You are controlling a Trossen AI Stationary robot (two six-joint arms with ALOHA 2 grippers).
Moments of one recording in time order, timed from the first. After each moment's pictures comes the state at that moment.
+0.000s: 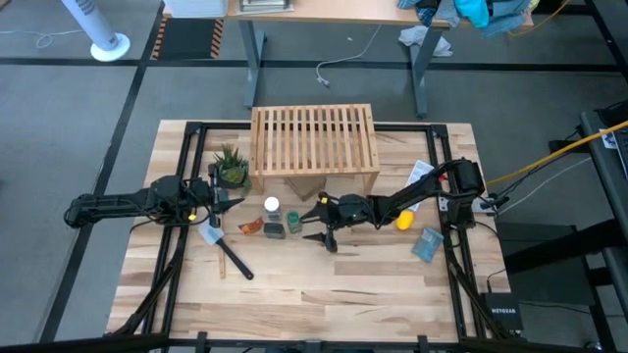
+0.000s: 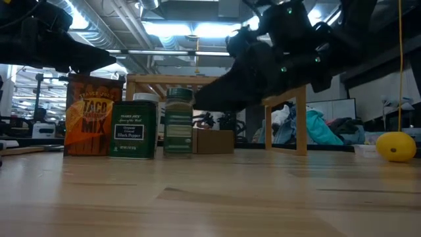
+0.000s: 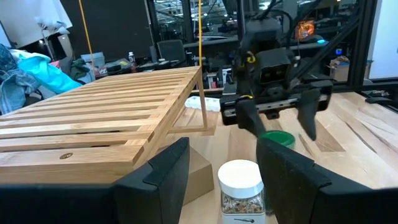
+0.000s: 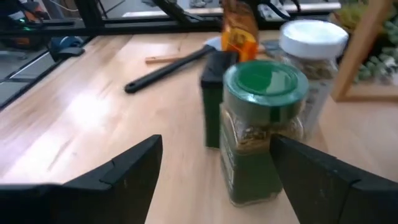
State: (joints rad) left arm 0.09 0.03 0.01 0.02 -0.08 0.13; right arm 0.06 1.91 0.79 0.82 -0.10 0.05
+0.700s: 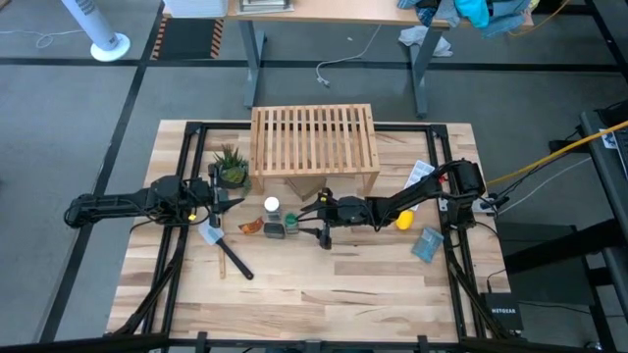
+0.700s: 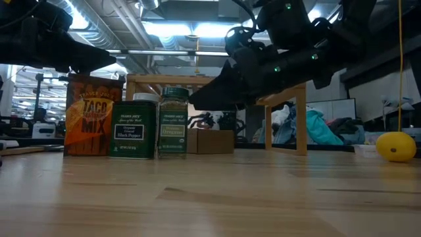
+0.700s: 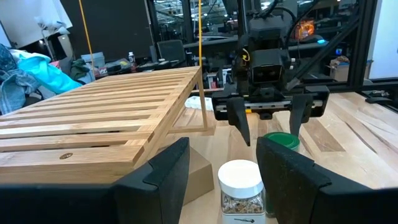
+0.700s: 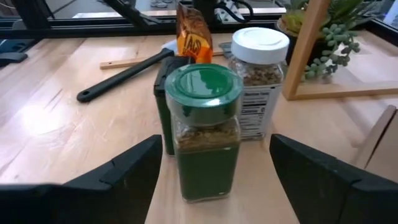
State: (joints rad) left arm 0.09 0.03 0.01 0.02 -0.08 0.13; right arm 0.08 1.91 0.81 0.79 0.09 0.05
